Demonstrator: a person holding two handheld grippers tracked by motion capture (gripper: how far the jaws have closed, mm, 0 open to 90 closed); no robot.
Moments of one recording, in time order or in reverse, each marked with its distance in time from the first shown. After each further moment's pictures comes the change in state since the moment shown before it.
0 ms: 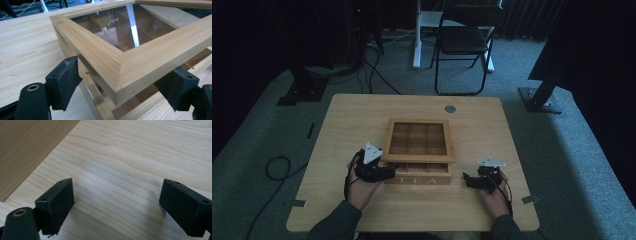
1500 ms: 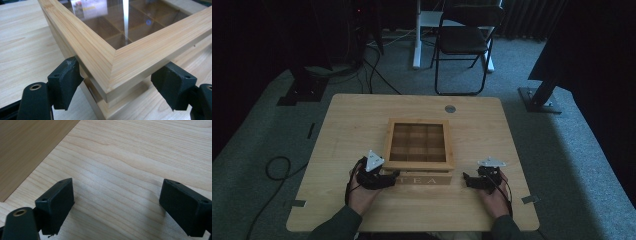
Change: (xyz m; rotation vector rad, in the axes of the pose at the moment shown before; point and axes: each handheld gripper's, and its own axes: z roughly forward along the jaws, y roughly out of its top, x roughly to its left) left arm -0.006 -0.023 0.005 0.050 -0.025 0.025; right arm 0.000 0.000 0.000 -0.001 -0.003 0.003
